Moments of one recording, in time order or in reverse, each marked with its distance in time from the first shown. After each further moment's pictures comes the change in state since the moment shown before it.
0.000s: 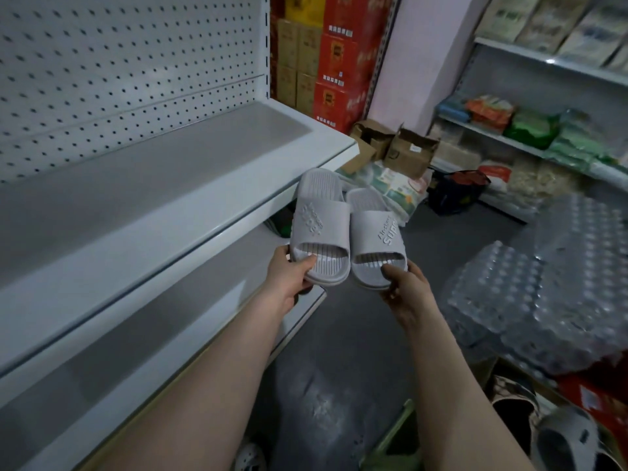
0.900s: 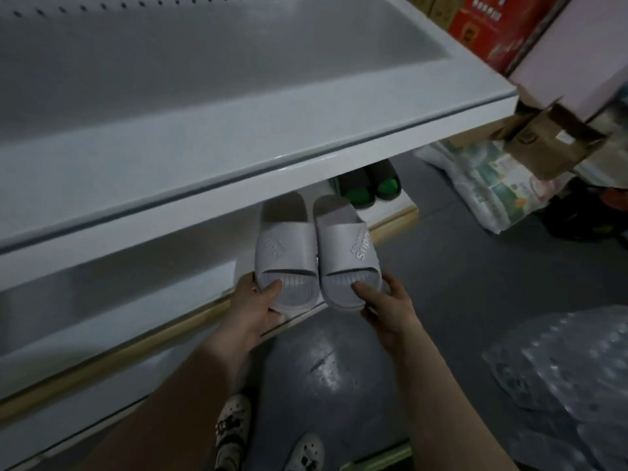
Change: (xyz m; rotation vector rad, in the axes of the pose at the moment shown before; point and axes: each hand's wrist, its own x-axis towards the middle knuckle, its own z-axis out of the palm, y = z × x) left_hand 0.072 -0.133 -0.104 -0.221 0.427 -0.148; right_hand 0.134 0.134 0.066 -0.429 -0.336 0.277
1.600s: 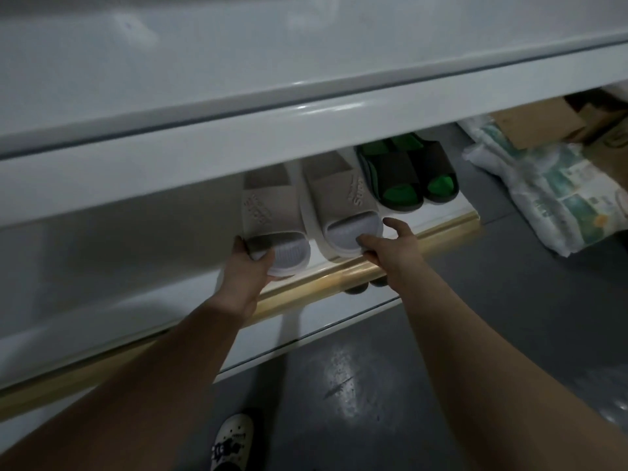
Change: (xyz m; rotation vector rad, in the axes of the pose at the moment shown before) left_hand 0.139 -0.010 -0.011 0.048 0.173 0.241; right_hand 0.155 -0.029 0.071 -0.330 -0.055 -0.091
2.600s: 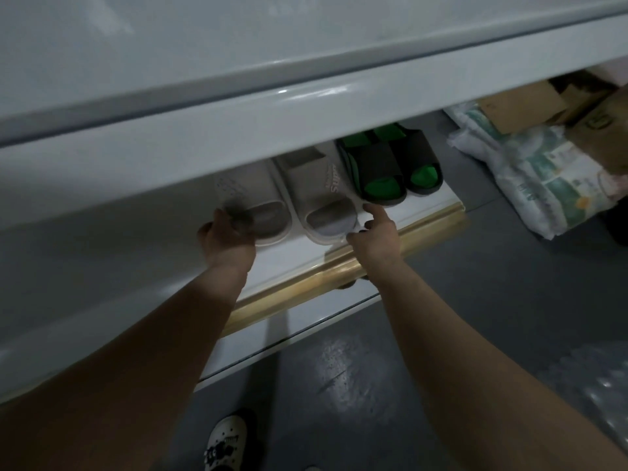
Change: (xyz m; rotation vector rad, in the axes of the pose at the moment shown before) left_hand 0.048 0.017 0.034 0.533 0.396 0.145; right_hand 0.029 0.005 0.007 -0.423 0.115 -0.242
